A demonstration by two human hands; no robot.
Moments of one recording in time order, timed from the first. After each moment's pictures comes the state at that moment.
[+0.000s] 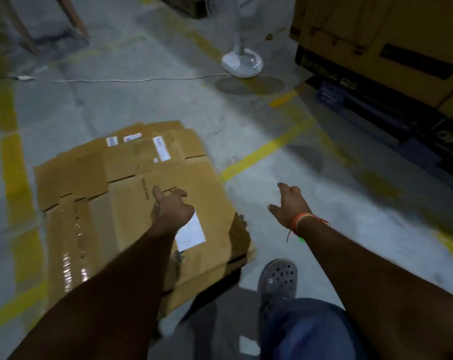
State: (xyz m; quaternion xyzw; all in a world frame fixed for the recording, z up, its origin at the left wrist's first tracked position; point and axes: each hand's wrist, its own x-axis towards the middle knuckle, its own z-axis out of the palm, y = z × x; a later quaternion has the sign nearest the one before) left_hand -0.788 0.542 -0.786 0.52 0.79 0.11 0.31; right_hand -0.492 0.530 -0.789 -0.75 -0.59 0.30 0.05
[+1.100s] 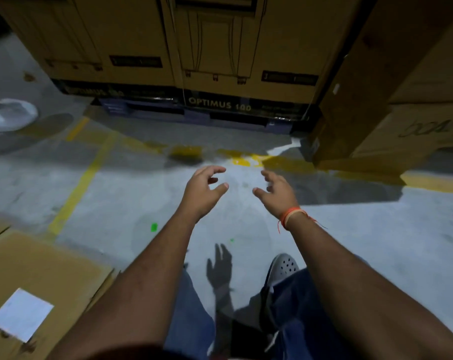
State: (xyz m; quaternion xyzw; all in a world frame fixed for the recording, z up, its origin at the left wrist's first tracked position) left_hand -0.331 0.328 -0.699 0.78 0.30 0.16 0.53; right_hand -0.188 0.168 -0.700 -0.87 -0.25 0.22 0.36
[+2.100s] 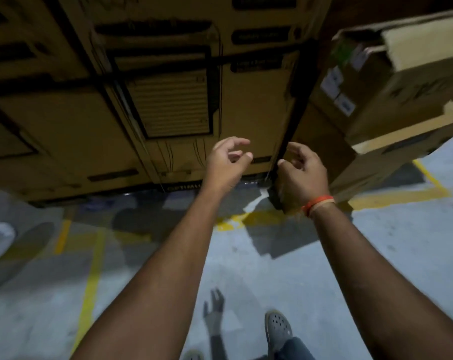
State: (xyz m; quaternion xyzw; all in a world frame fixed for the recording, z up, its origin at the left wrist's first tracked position) left_hand -0.070 0.452 -0.264 0.76 0.11 0.19 0.62; right_hand -0.012 0.266 -0.260 -0.85 -0.10 -0.02 0.51
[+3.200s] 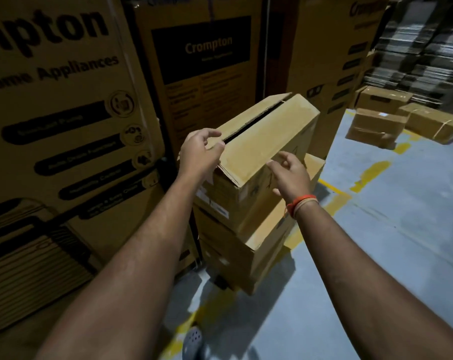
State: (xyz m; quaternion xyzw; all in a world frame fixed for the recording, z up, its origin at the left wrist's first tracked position) left_hand 0.338 0.274 -0.097 0.85 -0.05 0.15 0.49; right_hand 0.301 0.060 -0.149 -0.76 0.13 -0.11 0.63
